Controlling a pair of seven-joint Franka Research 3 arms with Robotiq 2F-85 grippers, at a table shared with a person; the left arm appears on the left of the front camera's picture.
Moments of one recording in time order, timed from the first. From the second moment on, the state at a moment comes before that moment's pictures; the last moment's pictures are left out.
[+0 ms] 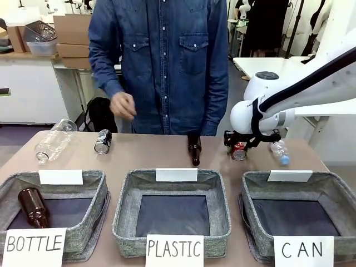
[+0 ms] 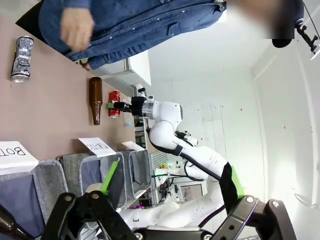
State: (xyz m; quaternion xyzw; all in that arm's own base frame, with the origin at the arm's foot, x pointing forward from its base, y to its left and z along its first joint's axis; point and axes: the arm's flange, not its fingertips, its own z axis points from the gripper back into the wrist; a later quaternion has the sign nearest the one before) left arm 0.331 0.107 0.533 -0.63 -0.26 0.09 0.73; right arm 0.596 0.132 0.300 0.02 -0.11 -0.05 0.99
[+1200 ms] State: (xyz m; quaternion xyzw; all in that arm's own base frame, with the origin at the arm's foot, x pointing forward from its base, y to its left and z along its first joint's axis) left arm 0.331 0.107 0.533 -0.63 -0.26 0.09 0.73; right arm 0.598 0.124 0.319 0.01 -0.10 -0.06 0.99
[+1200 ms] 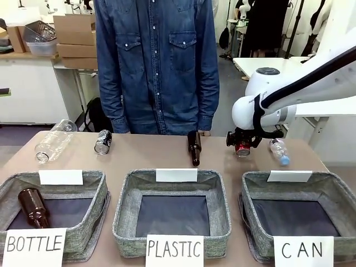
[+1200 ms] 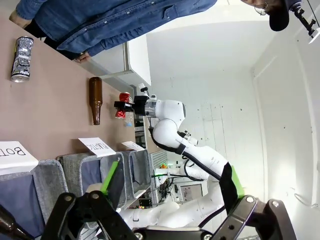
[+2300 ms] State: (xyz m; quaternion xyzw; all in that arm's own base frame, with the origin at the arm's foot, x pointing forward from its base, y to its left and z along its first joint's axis) left arm 0.331 0.107 0.534 -0.63 -0.26 0.09 0.73; right arm 0.319 -0.011 0.465 0.09 0.02 0.23 0.97
